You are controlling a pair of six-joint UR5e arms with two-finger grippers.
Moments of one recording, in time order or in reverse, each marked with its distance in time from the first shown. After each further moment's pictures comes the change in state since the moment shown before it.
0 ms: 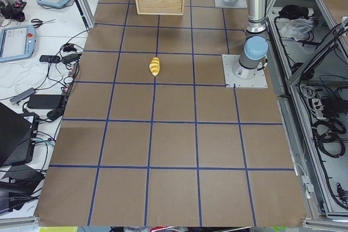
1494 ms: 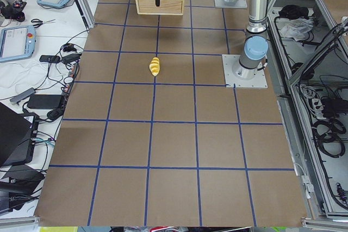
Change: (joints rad) left arm 0.035 0.044 -0.060 -0.010 0.147 0.095; right arm -0.001 0.000 0.000 0.000 0.000 -0.001
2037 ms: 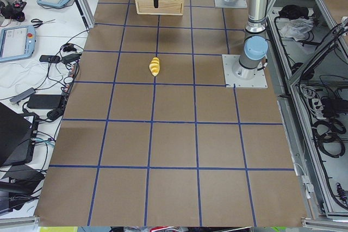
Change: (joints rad) left arm 0.040 0.024 -0.001 -0.034 -0.006 0.037; right arm 0.001 0.000 0.000 0.000 0.000 0.000
